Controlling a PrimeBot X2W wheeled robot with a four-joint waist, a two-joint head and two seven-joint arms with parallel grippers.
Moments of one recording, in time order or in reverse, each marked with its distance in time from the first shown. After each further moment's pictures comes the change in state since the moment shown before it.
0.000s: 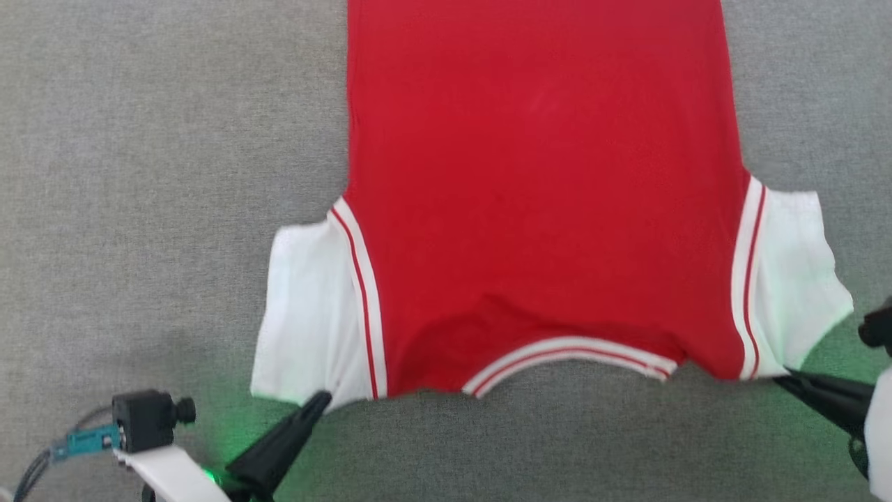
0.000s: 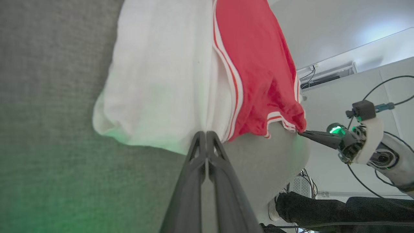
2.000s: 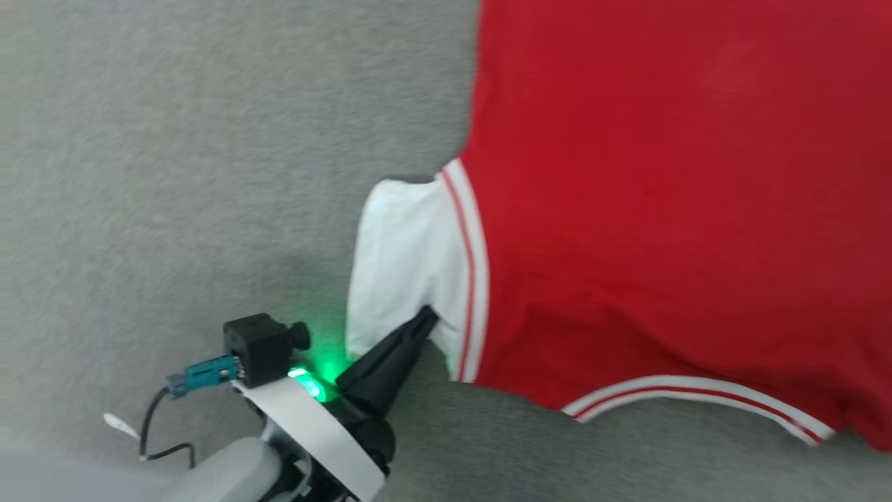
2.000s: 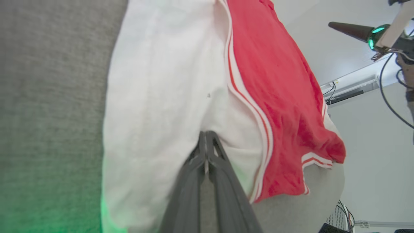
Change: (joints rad) left arm -0.194 -0.287 -0.026 0.064 0.259 0.065 0.011; right arm -0.654 0.114 -0.455 0.241 -0.316 0.000 0.391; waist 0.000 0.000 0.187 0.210
